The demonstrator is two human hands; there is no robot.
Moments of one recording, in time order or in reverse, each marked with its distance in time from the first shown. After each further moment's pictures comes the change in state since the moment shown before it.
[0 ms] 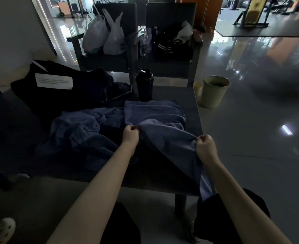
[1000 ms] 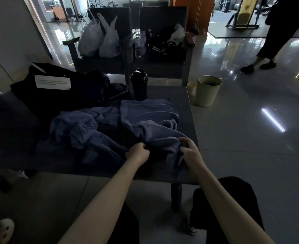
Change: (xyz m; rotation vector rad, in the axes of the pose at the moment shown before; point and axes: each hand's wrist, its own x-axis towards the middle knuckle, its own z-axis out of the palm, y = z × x) left_hand -0.058 -0.040 0.011 0.891 -0.218 0.067; right_hand -0.050 0.017 0.011 0.378 -0.211 0.045
